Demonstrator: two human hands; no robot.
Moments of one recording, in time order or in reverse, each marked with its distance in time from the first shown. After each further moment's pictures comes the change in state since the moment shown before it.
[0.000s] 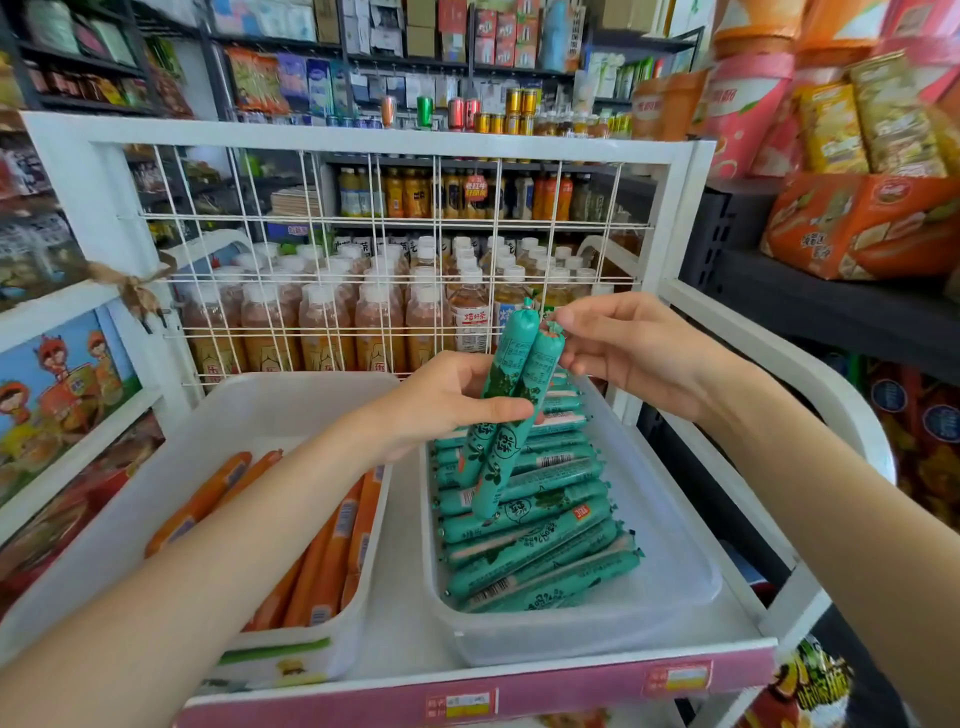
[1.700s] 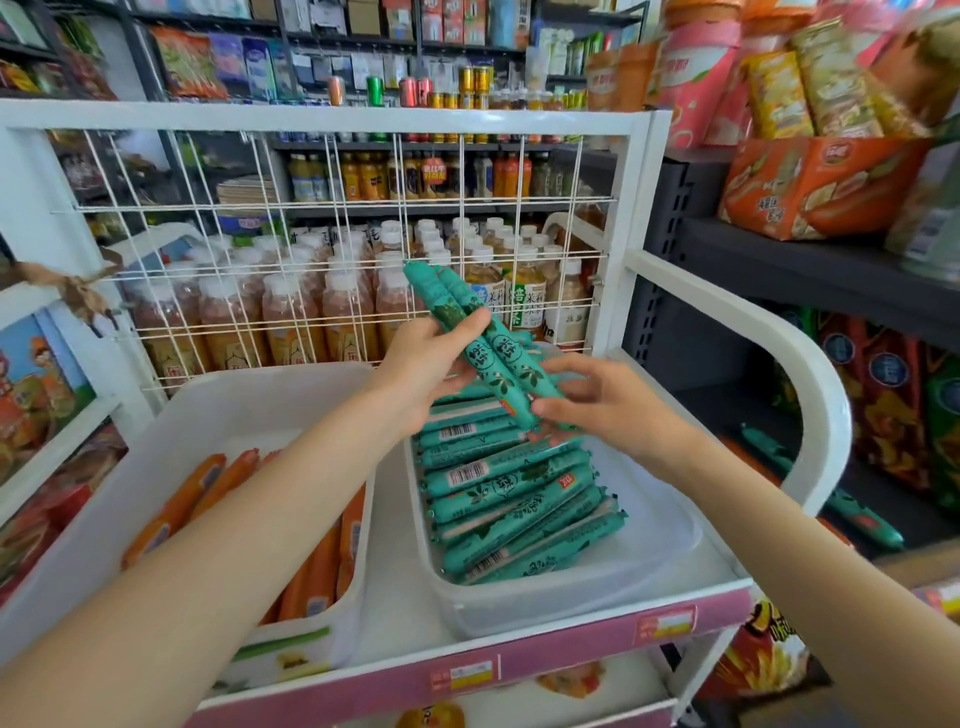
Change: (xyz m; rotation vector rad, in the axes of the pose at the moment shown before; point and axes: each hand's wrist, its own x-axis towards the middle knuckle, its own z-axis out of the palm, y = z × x) left_hand 0.021 0.002 0.010 -0.363 0.410 -0.232; right_hand -0.032 0.063 0.013 -0.269 0.229 0.073
